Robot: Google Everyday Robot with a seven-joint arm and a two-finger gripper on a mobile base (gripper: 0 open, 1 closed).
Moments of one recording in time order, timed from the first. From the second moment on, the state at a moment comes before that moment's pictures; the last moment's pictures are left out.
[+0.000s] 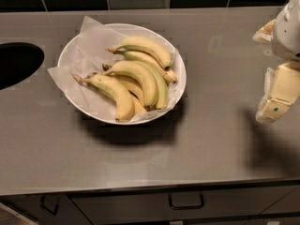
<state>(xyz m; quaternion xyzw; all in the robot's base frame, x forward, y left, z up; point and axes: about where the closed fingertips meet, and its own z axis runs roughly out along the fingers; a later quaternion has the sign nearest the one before) 0.438 -0.217 0.976 -0.60 0.78 -0.03 0.16</state>
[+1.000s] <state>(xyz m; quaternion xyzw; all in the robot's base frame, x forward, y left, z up) 0.457 -0.189 0.959 -0.62 0.76 -0.01 0.17</state>
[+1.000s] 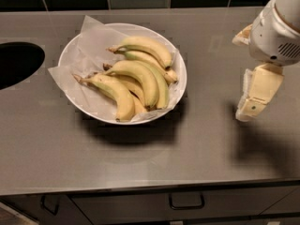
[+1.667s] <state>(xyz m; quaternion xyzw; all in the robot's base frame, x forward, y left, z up) 0.468 -0.159 0.942 -0.65 0.74 0.03 0.17</state>
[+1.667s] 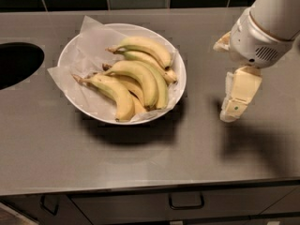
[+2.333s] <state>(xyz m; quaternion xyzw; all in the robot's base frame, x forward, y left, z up) 0.451 -0.107 0.963 -0.66 0.73 0.04 0.17</state>
